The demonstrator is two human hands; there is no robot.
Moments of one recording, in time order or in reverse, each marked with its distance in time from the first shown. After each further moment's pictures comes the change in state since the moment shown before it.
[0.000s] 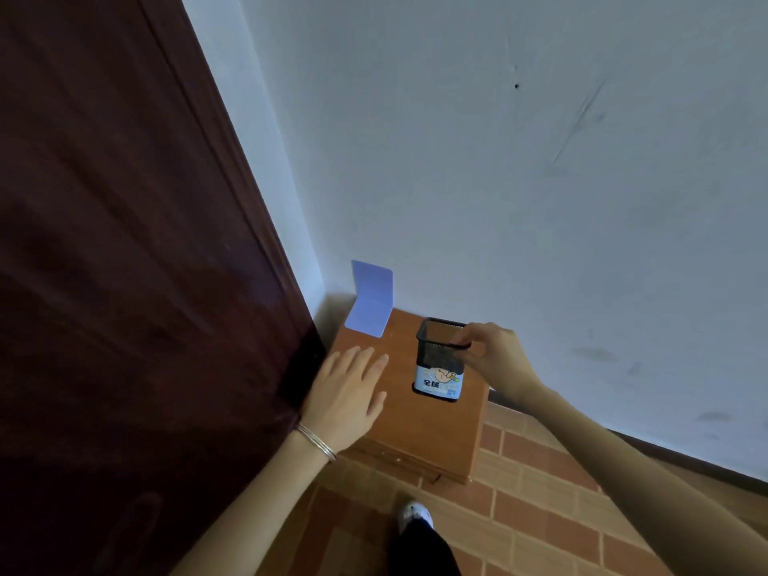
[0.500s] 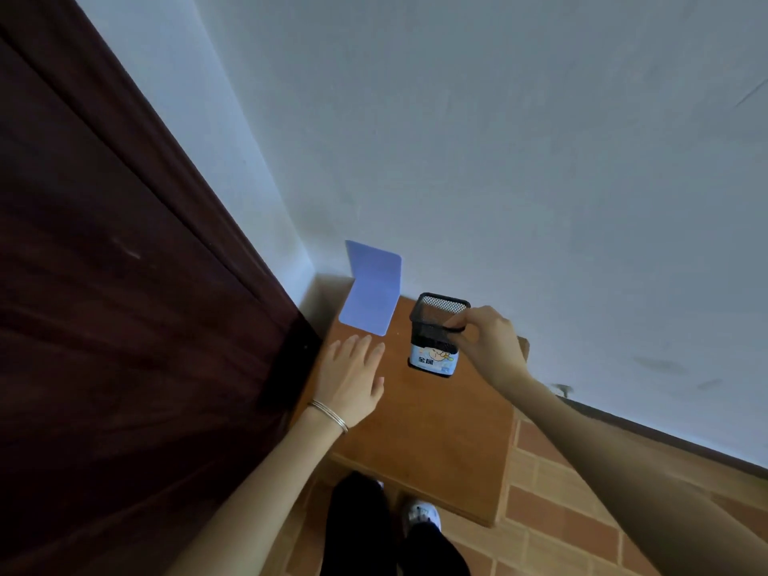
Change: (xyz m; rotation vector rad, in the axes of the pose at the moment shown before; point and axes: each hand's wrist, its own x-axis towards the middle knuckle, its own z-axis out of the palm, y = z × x) left_hand 0.139 -0.083 0.148 -0.018 -0.276 -0.081; right_hand 0.164 0.063 0.097 -0.012 0.004 0.062
